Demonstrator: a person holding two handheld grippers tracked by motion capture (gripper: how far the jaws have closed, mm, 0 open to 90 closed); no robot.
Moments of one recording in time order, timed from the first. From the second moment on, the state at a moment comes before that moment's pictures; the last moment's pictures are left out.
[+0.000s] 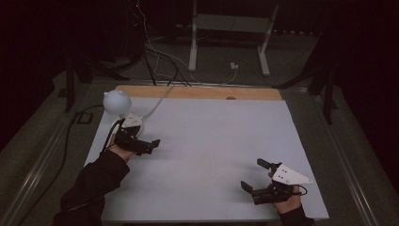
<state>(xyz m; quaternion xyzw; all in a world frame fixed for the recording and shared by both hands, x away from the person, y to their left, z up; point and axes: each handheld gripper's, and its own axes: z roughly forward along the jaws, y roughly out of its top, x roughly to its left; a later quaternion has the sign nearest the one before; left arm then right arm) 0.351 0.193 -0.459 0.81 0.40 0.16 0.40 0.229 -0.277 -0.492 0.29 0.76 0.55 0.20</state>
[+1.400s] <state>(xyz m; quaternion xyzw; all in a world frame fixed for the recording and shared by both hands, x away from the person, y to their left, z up) 0.269 0.210 -0.489 0.85 0.31 0.10 0.41 0.229 -0.275 -0.493 0.29 0.76 0.54 0.20</state>
